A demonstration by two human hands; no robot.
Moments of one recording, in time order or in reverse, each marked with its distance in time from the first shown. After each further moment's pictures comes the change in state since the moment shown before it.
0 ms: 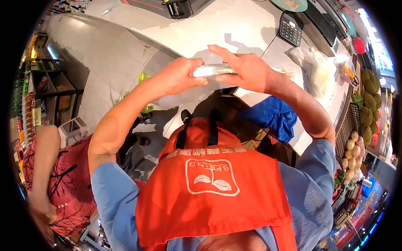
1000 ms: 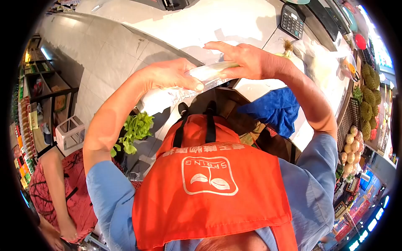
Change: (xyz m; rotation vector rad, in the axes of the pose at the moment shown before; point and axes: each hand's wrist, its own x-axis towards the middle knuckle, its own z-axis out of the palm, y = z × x) left_hand 0.008 -0.039 0.010 -0.495 -0.447 -0.268; right_hand 0.009 0.020 0.002 0.267 -0.268 -0.026
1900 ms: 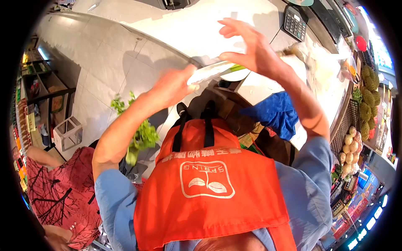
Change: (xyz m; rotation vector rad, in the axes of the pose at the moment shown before) left_hand 0.005 -0.032 0.030 0.527 0.514 0.184; right_hand 0.020 0.024 0.012 -0.205 0.680 -0.181
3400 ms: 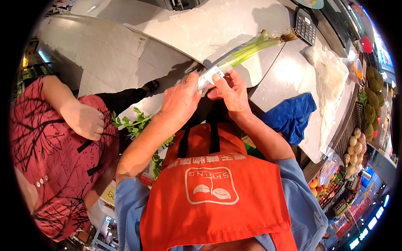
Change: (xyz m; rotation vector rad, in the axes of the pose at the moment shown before) left_hand -0.009 -0.015 0.024 0.117 0.348 -0.028; right_hand -0.035 -0.058 0.132 1.122 0.434 1.019
